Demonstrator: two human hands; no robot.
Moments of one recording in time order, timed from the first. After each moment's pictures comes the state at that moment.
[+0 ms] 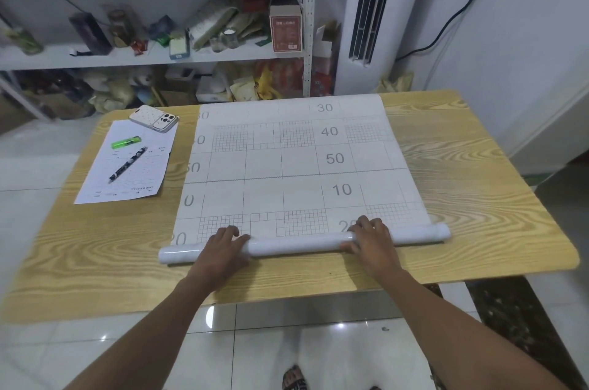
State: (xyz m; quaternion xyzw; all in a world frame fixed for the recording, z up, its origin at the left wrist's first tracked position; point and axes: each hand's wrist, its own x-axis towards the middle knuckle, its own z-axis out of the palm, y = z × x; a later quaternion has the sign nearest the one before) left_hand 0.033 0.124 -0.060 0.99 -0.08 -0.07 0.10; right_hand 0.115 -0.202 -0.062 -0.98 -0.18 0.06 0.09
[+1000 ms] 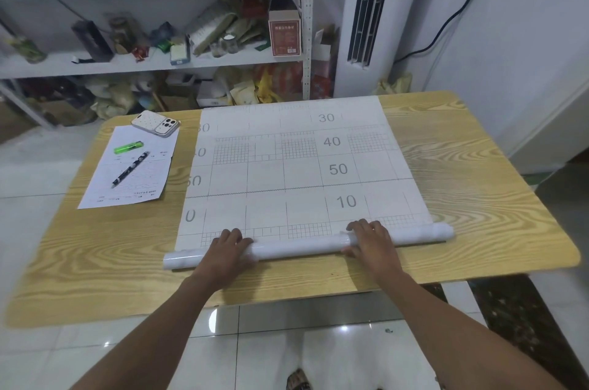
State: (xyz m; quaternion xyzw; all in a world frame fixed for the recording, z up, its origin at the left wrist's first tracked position) left_hand 0.038 0.121 -0.055 0.99 -0.07 -0.12 0.08; right_hand 0.108 -0.199 -0.059 -0.98 -0.16 0.05 0.12
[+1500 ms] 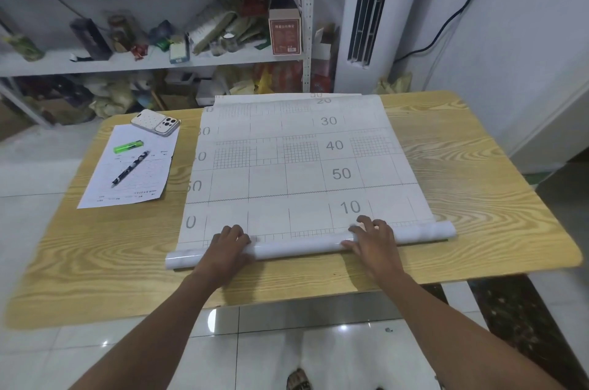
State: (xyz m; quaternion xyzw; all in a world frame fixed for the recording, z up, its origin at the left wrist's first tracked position) left_hand 0.045 0.125 -0.063 0.99 -0.06 -0.08 0.10; right_hand 0.106 -0.197 -0.064 -0.98 -0.15 0.02 0.09
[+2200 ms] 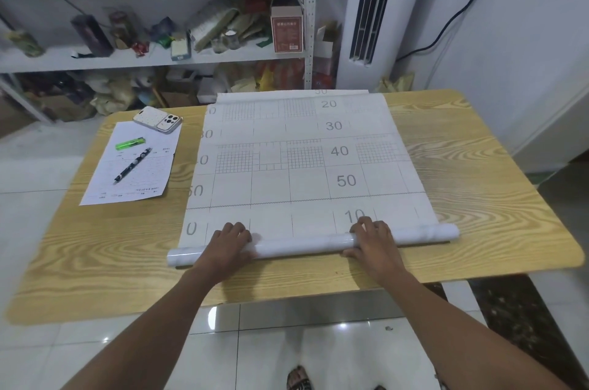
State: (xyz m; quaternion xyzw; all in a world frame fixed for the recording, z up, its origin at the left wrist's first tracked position) left_hand 0.047 0.128 -0.056 0.99 -0.06 -0.11 0.10; right_hand 0.107 -0.198 -0.068 -0.98 -0.18 0.06 0.09
